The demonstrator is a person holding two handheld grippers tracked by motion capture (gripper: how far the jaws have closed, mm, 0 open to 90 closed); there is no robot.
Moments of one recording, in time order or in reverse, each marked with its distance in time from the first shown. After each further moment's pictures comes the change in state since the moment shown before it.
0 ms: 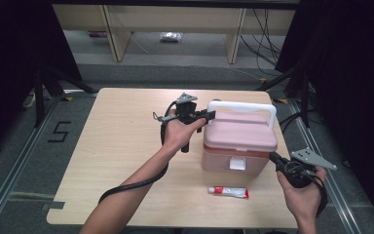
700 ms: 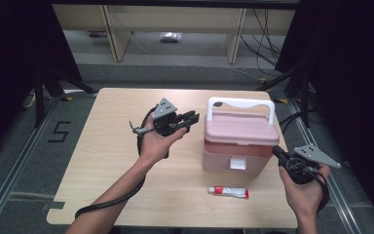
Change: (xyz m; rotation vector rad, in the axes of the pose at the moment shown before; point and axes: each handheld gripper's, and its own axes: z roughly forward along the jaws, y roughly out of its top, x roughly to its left) left arm 0.000 -0.014 -0.072 -0.109 0.003 0.200; right arm 0.000 0.013 -0.003 -0.059 -0.046 -0.048
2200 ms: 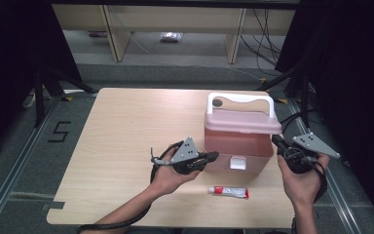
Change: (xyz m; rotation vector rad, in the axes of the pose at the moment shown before) left arm -0.059 -0.073 0.016 0.051 -0.291 0.230; right arm 0.005 0.028 0.007 -0.060 -0.022 -0.026
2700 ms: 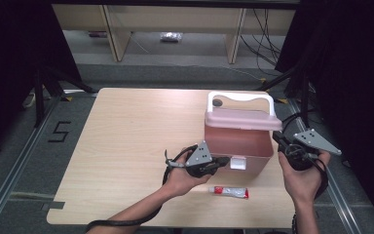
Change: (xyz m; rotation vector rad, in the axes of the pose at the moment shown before) left arm -0.010 -0.007 0.034 0.024 -0.040 0.021; right arm -0.002 0.007 0.001 -0.010 -0.012 -0.017
